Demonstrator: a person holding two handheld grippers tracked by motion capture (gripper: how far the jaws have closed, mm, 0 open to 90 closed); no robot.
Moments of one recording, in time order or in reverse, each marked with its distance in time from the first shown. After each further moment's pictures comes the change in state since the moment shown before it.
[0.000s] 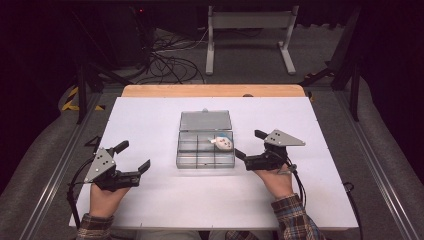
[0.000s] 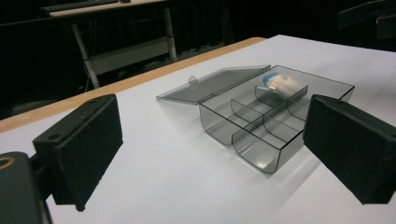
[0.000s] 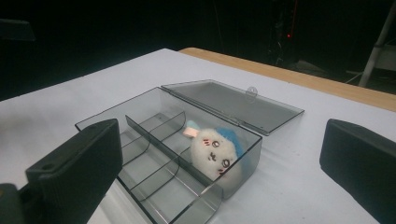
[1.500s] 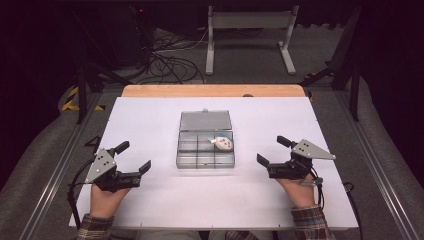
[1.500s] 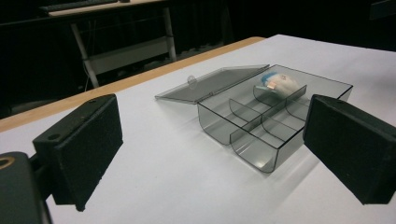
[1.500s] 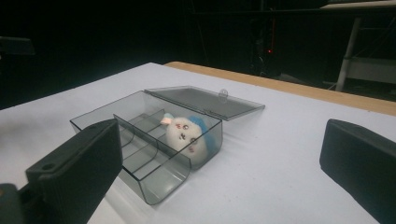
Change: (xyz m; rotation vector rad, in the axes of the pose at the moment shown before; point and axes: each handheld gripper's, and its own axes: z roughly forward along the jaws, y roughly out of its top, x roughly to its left) left arm -0.003 0.000 0.000 0.002 0.001 0.002; right arm -0.021 -0.020 -0.057 -0.079 -0.050 0.023
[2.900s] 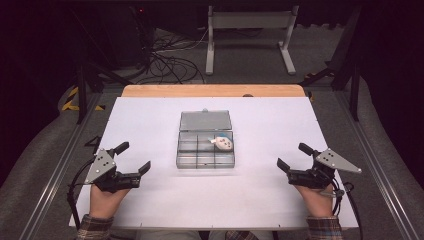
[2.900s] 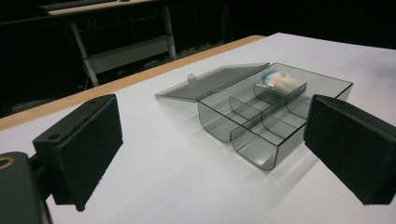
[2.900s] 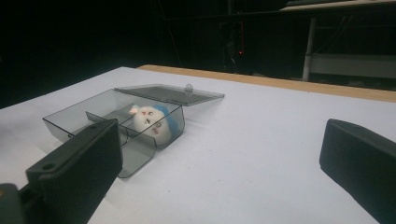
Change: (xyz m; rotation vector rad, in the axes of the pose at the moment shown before) left arm 0.001 -0.002 -0.001 0.002 -0.001 -0.001; right arm -0.019 -0.016 -0.047 -0.025 -0.111 0.045
